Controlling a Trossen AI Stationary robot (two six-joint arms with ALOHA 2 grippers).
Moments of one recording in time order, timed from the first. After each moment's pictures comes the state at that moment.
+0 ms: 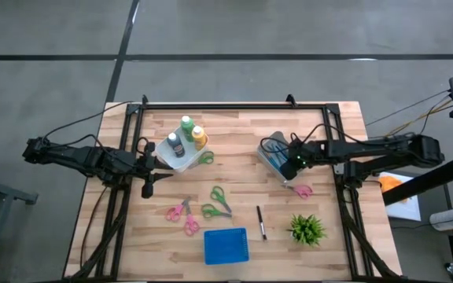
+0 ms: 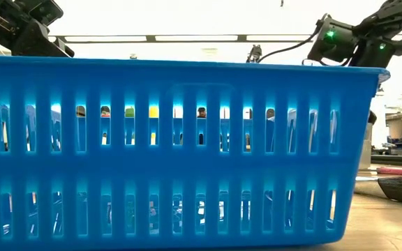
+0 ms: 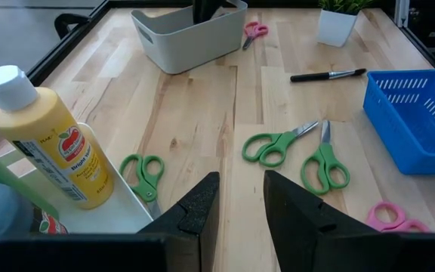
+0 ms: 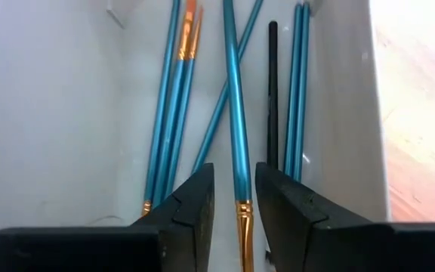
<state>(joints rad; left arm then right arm) -0.20 0.45 0.42 -0.48 -0.25 -0.11 -0.19 1.12 0.50 -0.49 0.20 0.68</state>
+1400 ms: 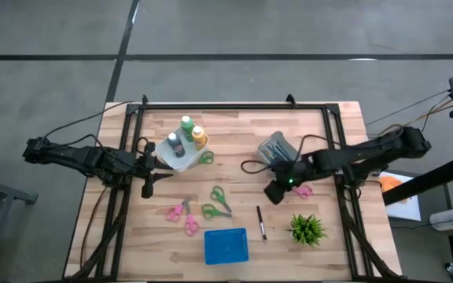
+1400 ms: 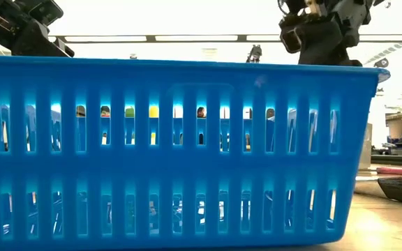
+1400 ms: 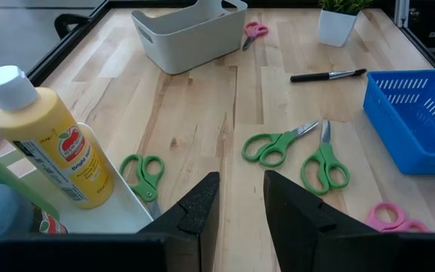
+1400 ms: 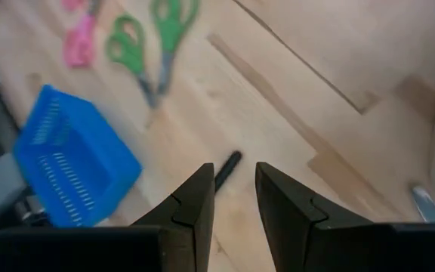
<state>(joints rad) -0.20 0.45 0.42 -0.48 -0.25 -0.11 0.18 1.33 0.90 -0.55 0.00 1.07</state>
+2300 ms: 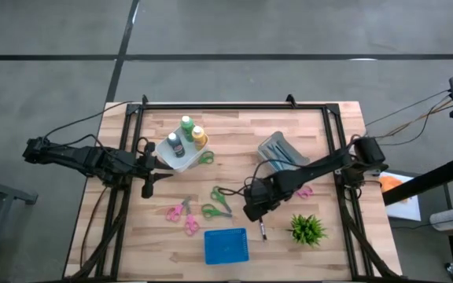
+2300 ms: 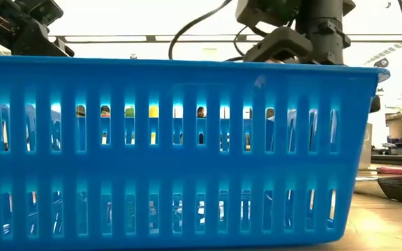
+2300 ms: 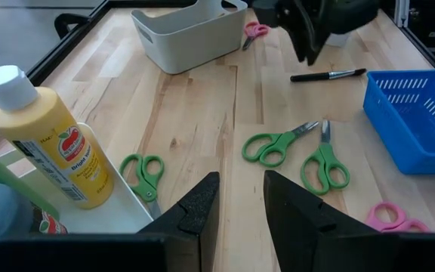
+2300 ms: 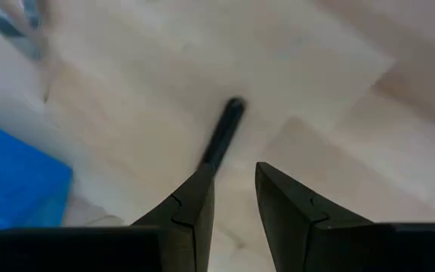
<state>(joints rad) -0.20 0.45 0.42 -0.48 -0.25 -0.11 0.26 1.83 1.18 -0.70 -0.15 1.33</state>
